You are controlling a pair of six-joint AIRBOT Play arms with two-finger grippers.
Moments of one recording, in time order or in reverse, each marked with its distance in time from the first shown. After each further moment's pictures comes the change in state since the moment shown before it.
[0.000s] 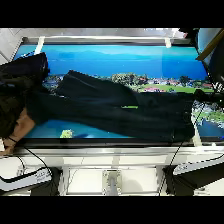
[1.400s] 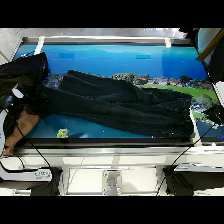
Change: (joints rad) left arm -0.092 -0.169 -0.203 0.012 0.131 -0.375; right arm -0.314 0.180 -0.102 -0.050 0.559 -0.027
